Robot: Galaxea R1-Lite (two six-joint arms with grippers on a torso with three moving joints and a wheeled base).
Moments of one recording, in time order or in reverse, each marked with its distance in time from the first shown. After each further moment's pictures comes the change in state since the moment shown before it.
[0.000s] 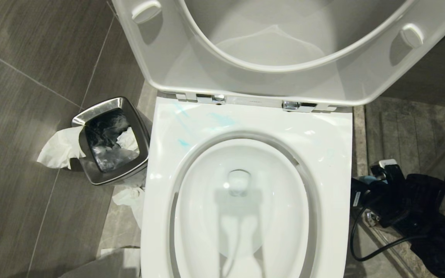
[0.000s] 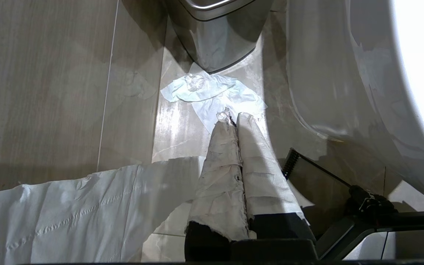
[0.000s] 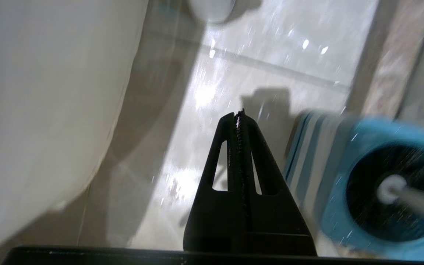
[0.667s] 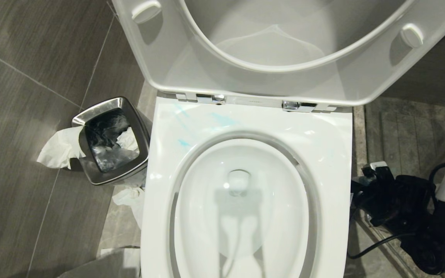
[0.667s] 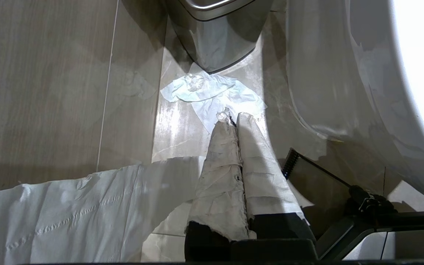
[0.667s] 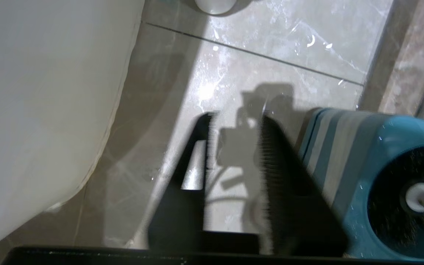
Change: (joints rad) left arm 0.000 0.000 0.000 0.000 0.000 -0.001; right arm 0.006 0.074 -0.060 0.000 0.004 0.001
